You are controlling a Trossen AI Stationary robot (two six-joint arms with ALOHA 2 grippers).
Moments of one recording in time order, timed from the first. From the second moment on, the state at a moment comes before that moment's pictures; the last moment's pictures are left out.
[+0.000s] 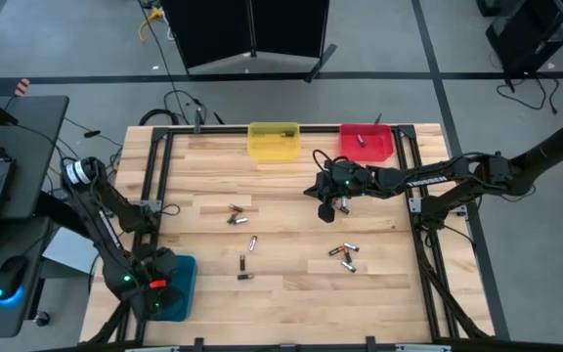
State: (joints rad) left arm -1.14 1.40 0.81 -1.03 -0.14 -1.79; right arm -0.18 1.42 0.65 0.19 -0.04 0.01
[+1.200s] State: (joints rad) left arm -1.04 1.44 0.79 -0.99 -0.06 -1.79; right arm -0.18 1.42 0.65 0.19 -0.04 0.01
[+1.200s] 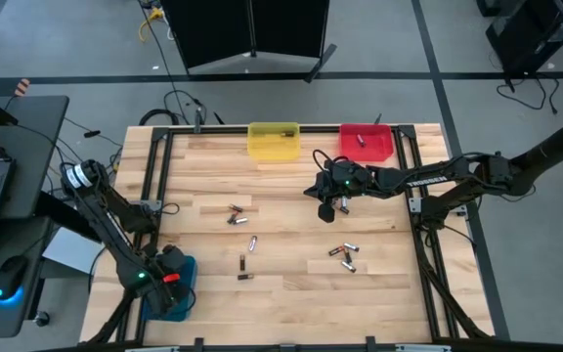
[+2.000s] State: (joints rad) left arm -1.02 1.36 0.93 -1.23 -0.16 -1.80; right arm -0.18 1.42 0.65 0.19 -0.04 -0.01
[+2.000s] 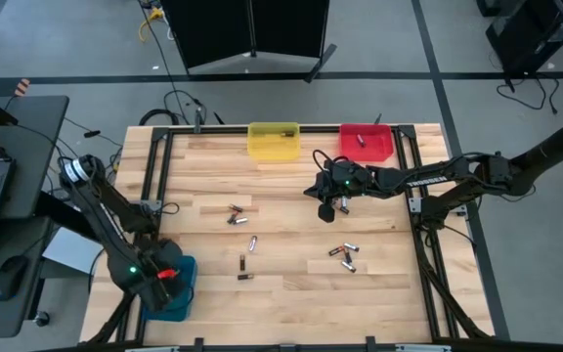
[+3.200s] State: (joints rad) left arm -0.13 1.30 0.45 0.35 -0.17 -0.23; right arm -0.23 1.42 0.45 0.61 -0.13 -0.03
